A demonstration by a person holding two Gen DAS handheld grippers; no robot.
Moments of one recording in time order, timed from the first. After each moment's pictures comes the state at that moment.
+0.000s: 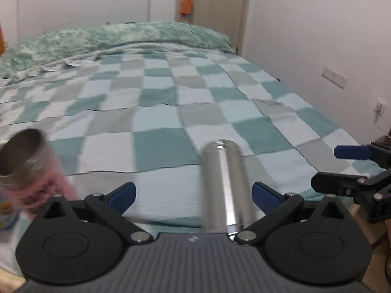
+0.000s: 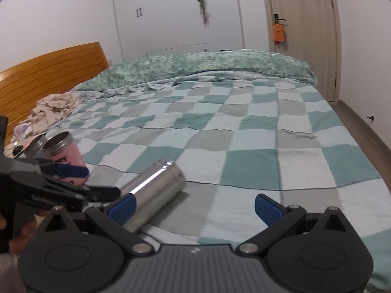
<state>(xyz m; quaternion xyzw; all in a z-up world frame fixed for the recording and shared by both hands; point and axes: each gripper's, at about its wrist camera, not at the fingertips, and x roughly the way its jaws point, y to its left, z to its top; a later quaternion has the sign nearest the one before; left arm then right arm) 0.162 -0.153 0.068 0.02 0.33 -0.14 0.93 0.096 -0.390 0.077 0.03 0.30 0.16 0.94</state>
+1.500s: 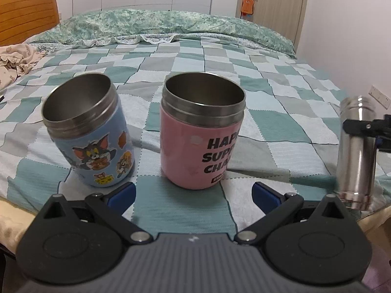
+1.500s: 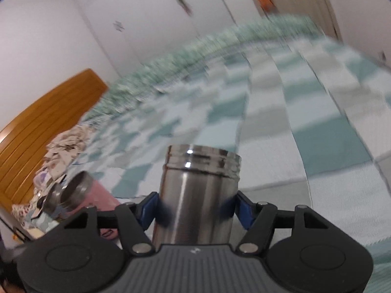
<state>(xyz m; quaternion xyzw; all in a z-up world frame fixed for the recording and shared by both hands) 0.141 0.014 0.045 -0.02 0.35 -0.04 0.94 0.156 -0.306 0.052 0.19 0.31 0.18 0.92</state>
